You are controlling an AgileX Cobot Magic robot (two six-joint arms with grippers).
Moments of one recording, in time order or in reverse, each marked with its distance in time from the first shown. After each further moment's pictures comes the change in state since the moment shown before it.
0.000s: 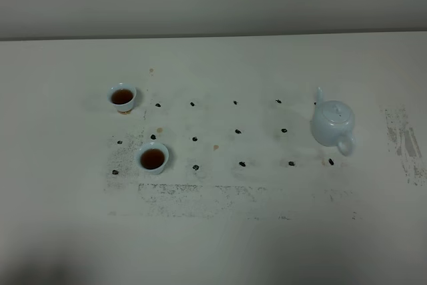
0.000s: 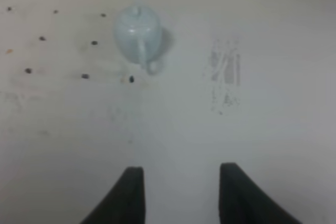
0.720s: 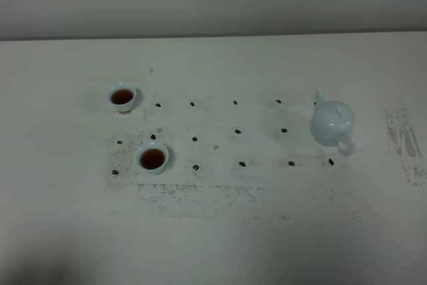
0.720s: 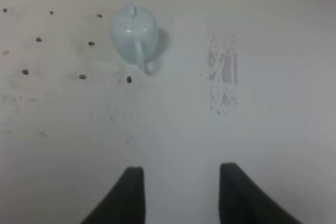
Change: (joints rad) left arm 0.000 0.000 0.000 0.000 0.000 0.000; right arm -0.002 0.000 0.000 0.000 0.000 0.001
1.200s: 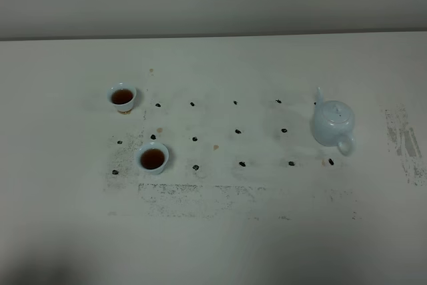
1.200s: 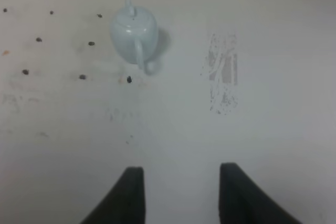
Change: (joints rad) left arm 0.000 0.000 0.000 0.000 0.000 0.000; right arm 0.000 0.000 0.000 0.000 0.000 0.000
